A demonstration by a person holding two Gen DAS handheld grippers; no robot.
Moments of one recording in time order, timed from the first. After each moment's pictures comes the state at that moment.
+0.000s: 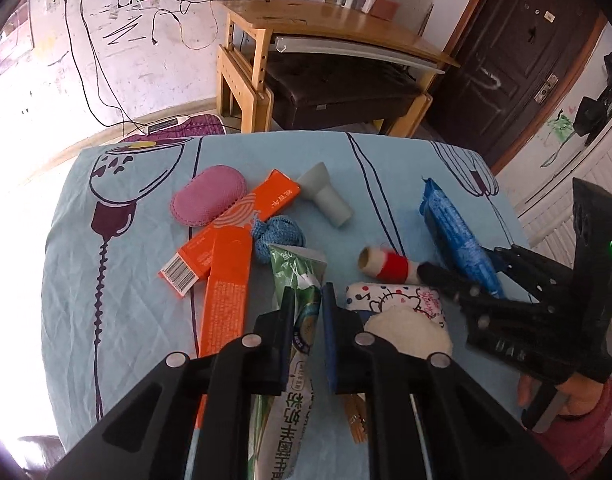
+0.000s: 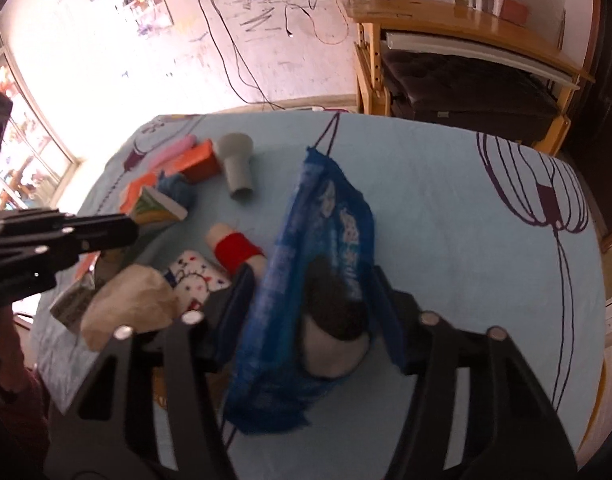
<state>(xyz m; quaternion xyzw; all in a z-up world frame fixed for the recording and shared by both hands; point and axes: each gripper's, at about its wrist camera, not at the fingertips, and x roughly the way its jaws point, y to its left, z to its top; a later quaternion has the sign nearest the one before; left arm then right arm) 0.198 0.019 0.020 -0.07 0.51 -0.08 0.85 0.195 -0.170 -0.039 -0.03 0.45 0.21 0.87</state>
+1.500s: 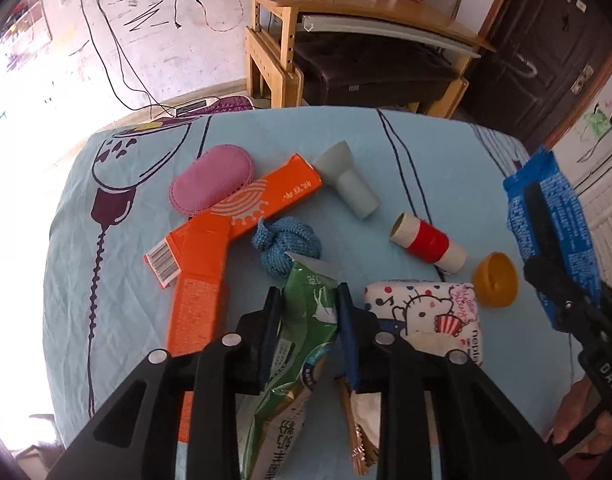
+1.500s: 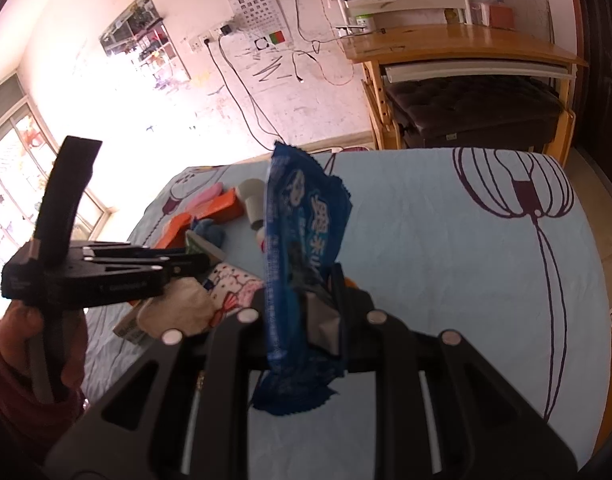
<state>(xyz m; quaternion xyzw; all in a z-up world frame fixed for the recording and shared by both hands) 0.219 0.013 0.000 -0.05 0.54 -0.02 0.84 0.171 -0.205 -0.022 0.06 0.40 0.25 0.88</state>
